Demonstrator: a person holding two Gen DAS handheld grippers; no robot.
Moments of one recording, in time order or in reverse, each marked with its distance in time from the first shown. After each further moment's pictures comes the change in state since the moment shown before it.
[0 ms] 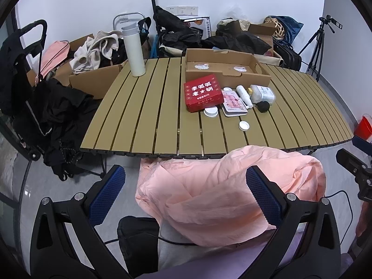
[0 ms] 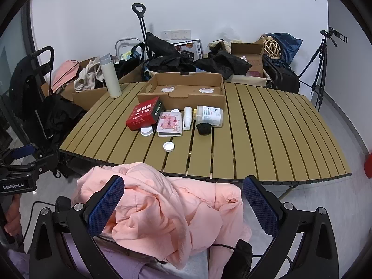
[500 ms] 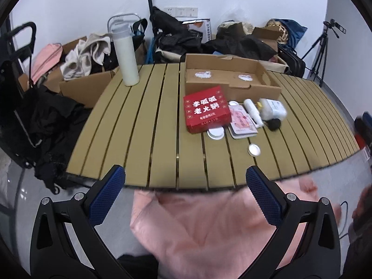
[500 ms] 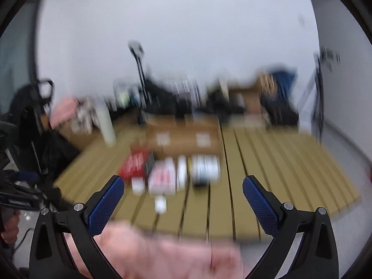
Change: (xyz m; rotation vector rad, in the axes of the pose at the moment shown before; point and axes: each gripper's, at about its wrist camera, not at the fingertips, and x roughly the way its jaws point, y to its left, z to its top) left arm 0.076 0.011 0.052 -0.009 0.003 -0.017; right arm 0.038 -0.016 0.038 -0.027 -0.376 -0.025
